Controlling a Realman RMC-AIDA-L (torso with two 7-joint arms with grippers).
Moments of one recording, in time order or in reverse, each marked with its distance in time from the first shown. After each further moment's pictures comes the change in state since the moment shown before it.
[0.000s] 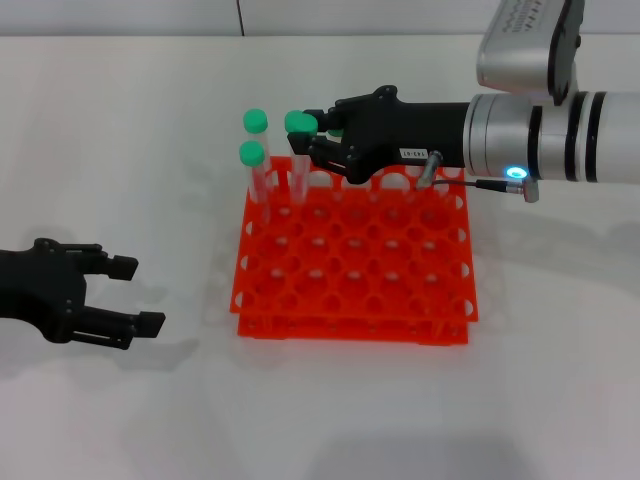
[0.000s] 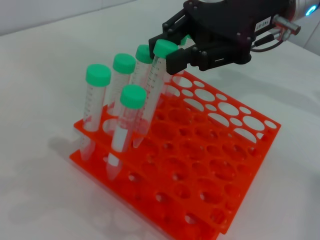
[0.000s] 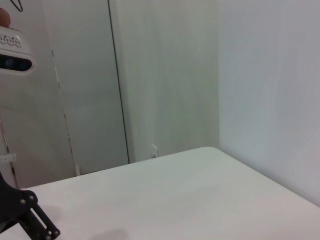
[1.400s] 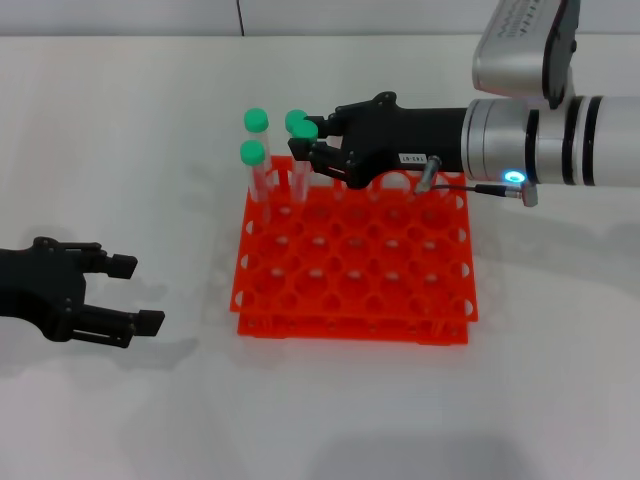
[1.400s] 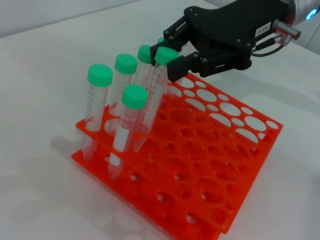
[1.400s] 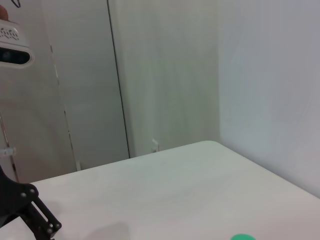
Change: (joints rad) left arm 0.000 0.000 0.000 0.000 0.000 -0.004 0.000; right arm 0.007 0.000 -0.009 0.017 0.001 0.005 0.008
